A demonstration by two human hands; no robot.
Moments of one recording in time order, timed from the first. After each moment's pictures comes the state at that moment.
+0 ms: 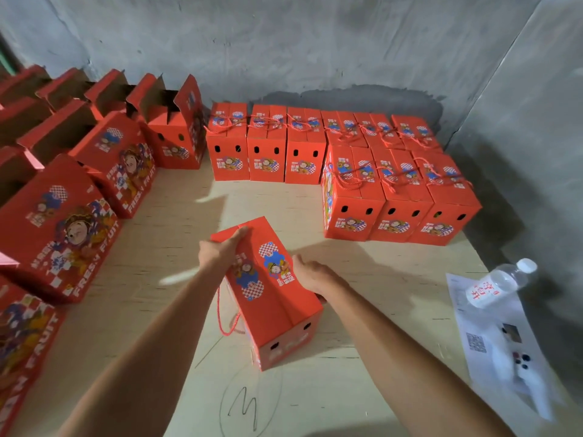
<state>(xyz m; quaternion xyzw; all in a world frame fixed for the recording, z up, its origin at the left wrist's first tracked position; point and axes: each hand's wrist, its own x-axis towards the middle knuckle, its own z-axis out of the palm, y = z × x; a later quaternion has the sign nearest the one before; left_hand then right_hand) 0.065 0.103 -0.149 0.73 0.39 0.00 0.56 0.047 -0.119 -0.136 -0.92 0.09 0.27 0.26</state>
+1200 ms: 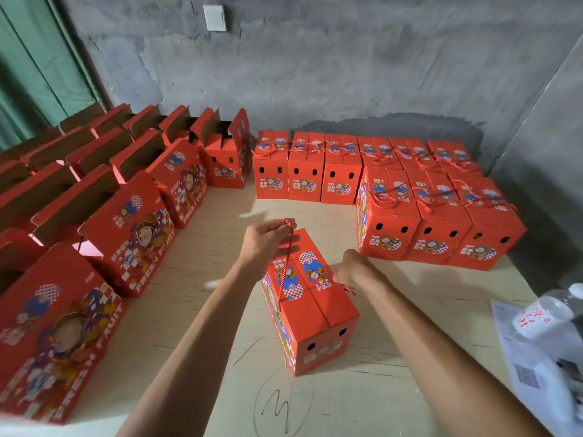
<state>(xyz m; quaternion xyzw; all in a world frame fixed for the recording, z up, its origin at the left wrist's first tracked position) 0.004 0.084 -0.042 0.64 0.14 0.03 0.76 0.033 -0.114 -0.068 -0.95 0.05 0.21 0.23</state>
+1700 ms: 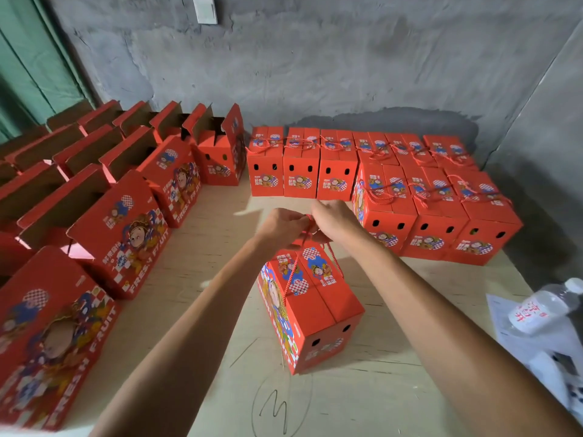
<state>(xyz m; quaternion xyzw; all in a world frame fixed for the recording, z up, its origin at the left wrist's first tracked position) 0.030 0.056 -0.009 0.80 0.09 -0.08 0.58 0.055 -0.074 0.006 -0.88 0.01 0.09 0.47</state>
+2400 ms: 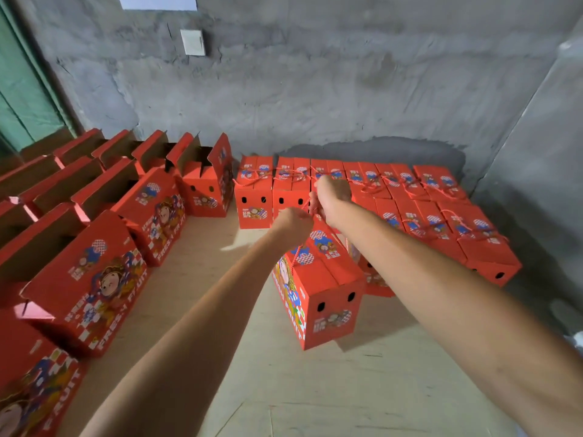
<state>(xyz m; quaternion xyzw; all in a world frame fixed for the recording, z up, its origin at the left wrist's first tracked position) 0.155 0.038 0.025 0.87 0.08 -0.04 0.49 0.210 -0.054 0.063 -0.74 0.16 0.00 0.66</state>
